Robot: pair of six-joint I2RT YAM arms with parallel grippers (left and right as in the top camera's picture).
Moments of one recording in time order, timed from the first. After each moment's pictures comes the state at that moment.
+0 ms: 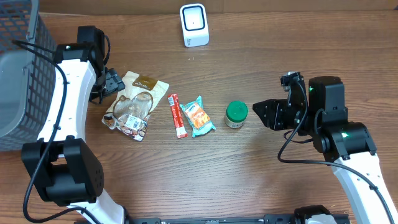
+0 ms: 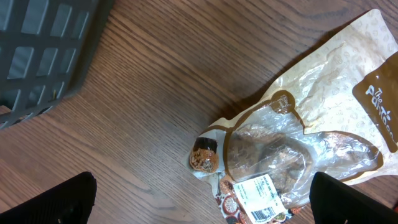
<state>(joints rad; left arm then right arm) 0.07 1.85 1.63 -1.23 -0.28 -0.52 0.14 1.12 1.00 -0.74 -0.46 0.24</state>
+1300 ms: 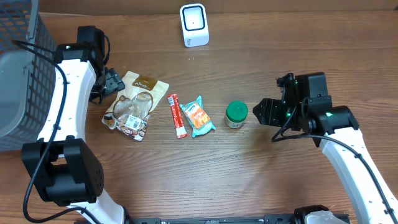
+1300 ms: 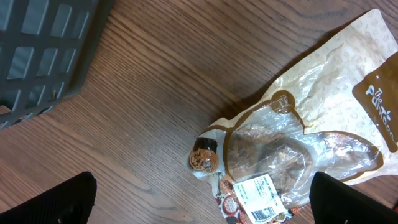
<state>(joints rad) 0.07 1.85 1.63 -1.23 -0.28 -0.52 0.14 1.30 1.00 -0.78 -0.33 0.28</state>
